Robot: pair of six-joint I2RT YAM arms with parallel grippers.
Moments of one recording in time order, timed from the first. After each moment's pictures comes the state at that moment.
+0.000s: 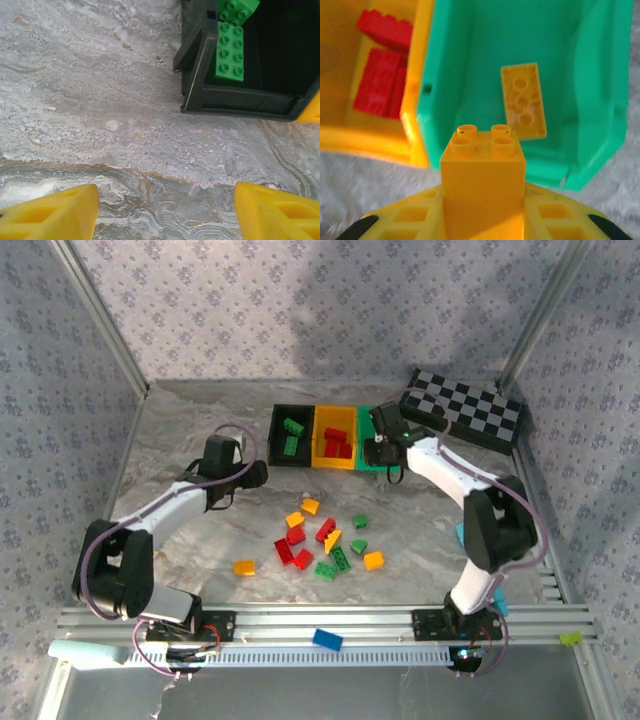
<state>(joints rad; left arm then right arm) -0.32 1.41 0.81 -0.19 0.04 -0.39 0.42 1.76 1.31 -0.54 0.12 0.33</state>
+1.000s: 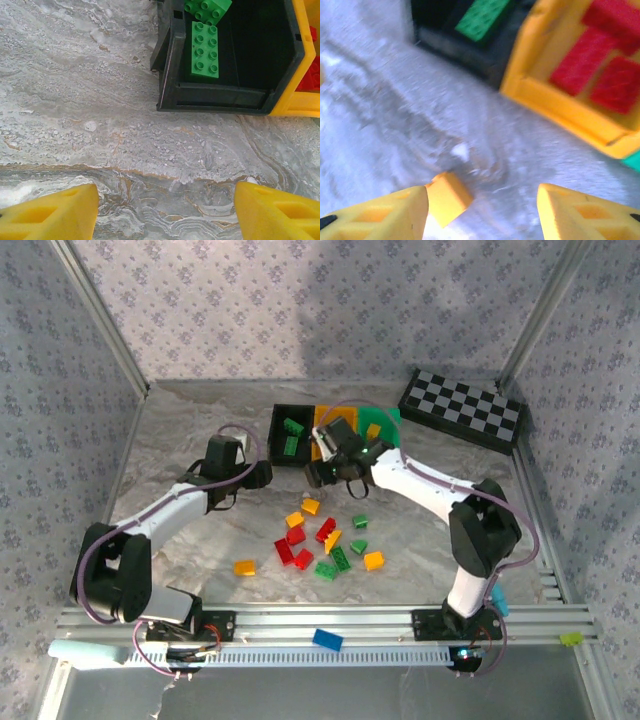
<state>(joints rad) -0.35 1.40 0.81 -0.19 0.06 -0.39 0.73 1.76 1.37 -0.56 -0.04 0.24</state>
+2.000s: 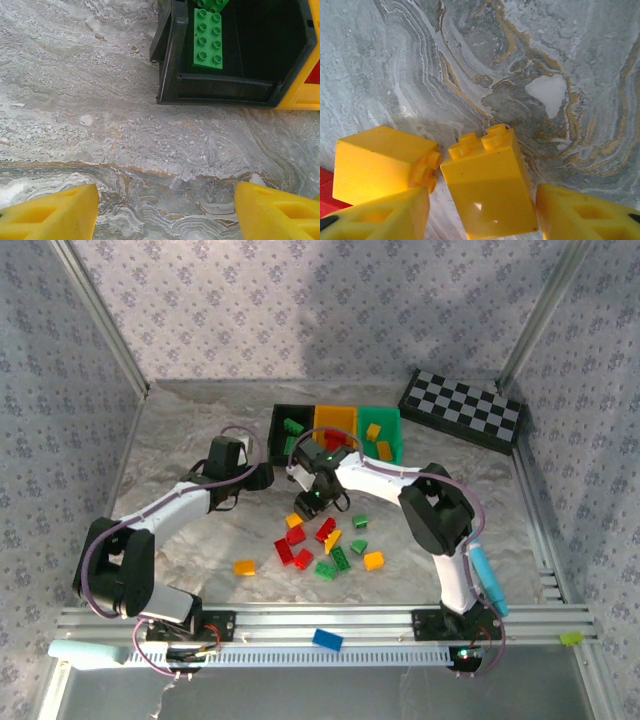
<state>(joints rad) -0.36 1.43 0.81 -0.18 0.07 -0.39 0.80 2.04 1.50 -0.75 -0.16 0.01</state>
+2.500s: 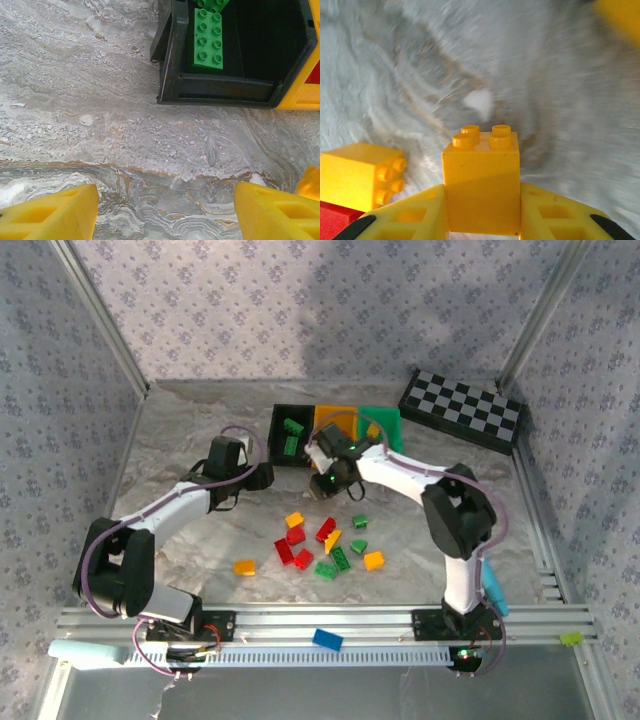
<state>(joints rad) -0.36 1.43 0.81 -0.18 0.07 -0.39 0.67 1.90 1.42 -0.64 -0.13 0.08</state>
